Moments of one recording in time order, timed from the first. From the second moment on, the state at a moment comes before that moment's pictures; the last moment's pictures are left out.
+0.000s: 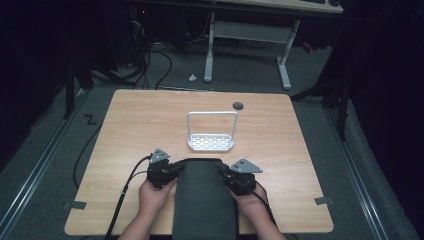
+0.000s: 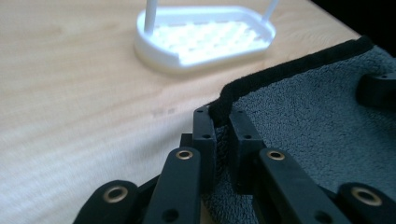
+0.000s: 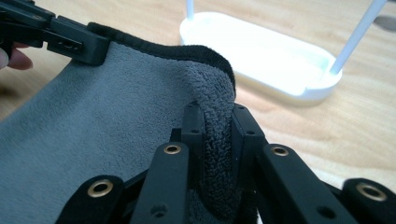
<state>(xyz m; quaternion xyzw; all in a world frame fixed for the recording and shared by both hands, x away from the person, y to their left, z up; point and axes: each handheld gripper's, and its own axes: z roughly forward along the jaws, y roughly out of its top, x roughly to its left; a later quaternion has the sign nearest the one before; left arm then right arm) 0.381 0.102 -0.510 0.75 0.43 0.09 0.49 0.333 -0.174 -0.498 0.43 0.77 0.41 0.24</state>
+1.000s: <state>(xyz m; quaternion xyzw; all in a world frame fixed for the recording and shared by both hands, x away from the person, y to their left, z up) 0.393 0.103 -0.410 0.71 0.38 0.17 0.57 0.357 -0.183 -0.419 0.41 0.71 0.49 0.29</state>
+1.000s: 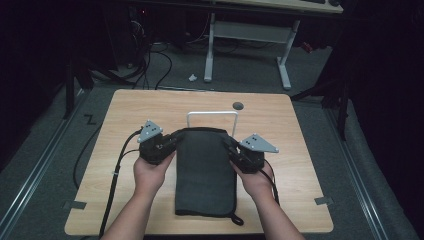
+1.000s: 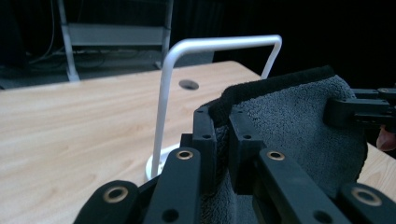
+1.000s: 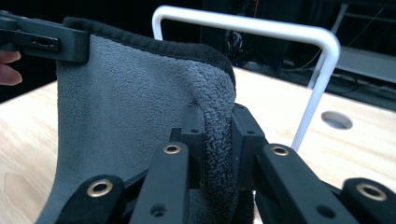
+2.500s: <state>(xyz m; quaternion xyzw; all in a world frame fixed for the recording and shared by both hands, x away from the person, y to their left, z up) 0.404 0.087 -0.306 0.69 0.31 0.24 0.61 0.367 -0.197 -0.320 0.38 0.66 0.54 0.35</state>
